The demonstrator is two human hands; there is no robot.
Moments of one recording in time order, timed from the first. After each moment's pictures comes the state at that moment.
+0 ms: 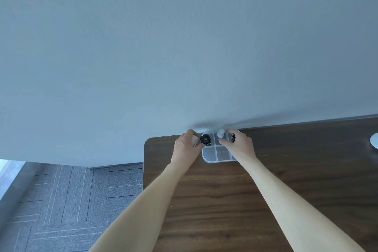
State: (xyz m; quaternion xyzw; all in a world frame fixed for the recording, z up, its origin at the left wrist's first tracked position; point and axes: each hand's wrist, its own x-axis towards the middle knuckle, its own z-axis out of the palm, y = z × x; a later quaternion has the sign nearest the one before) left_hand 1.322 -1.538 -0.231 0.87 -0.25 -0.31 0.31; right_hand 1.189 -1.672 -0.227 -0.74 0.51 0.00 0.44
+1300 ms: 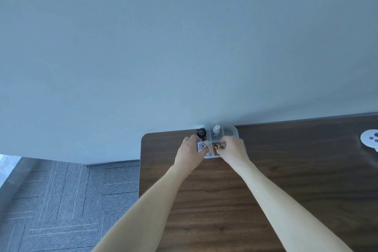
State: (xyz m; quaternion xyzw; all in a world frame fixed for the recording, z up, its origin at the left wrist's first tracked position) left_hand 1.290 -1.535 -0.243 0.88 -0.29 -0.32 0.22; right_hand 1.178 -1.653 -0.238 -0.82 0.46 0.09 0.33
